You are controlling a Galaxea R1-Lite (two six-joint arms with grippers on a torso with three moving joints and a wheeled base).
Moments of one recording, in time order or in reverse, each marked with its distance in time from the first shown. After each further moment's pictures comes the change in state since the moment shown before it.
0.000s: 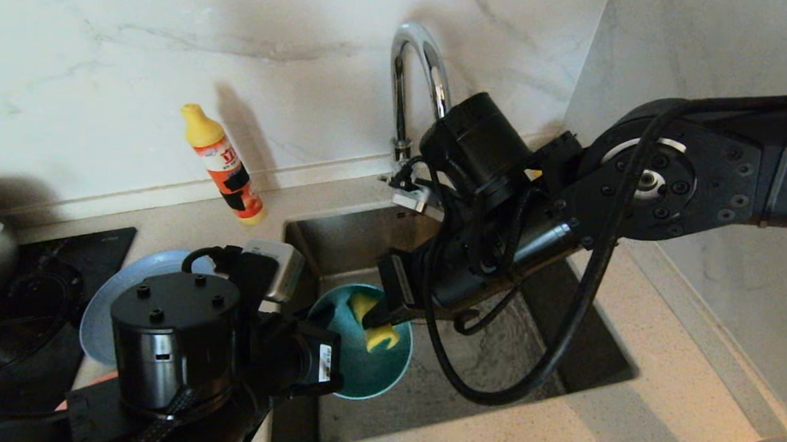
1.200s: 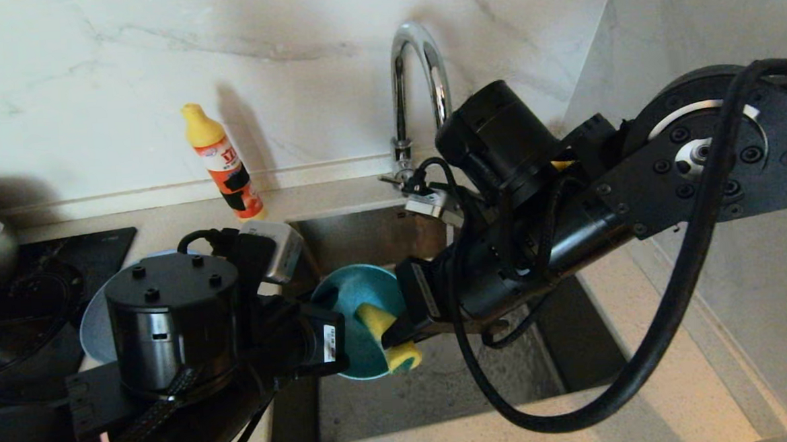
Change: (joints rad) left arm 0.001 0.004 -0.051 -0.003 0.007 -0.014; right arm 0.017 -0.048 -0.006 0.144 0.000 -0.002
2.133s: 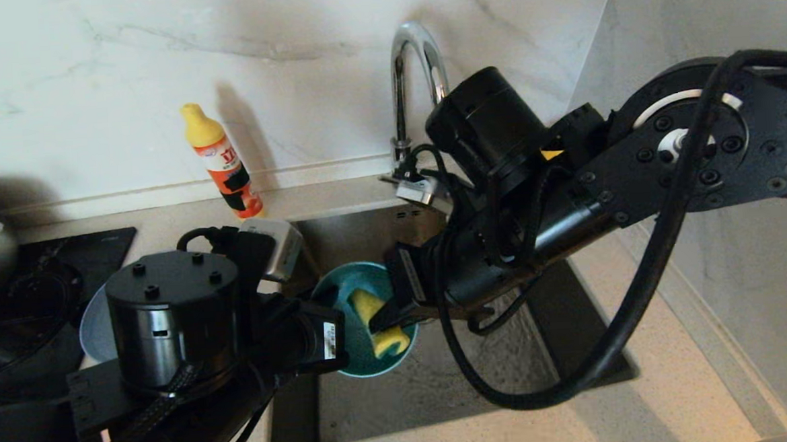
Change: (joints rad) left arm 0.001 0.002 -0.004 -0.001 0.000 -0.005; right arm -0.007 0.025 -0.069 -0.002 -0.002 0.001
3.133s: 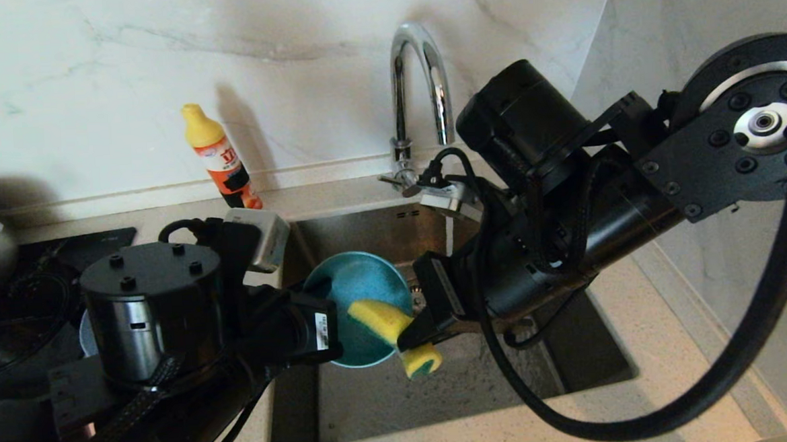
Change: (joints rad) left arm 0.014 -0.023 -0.008 0.000 0.005 -0.005; right arm 0.005 -0.067 0.062 0.080 0.001 -0.005
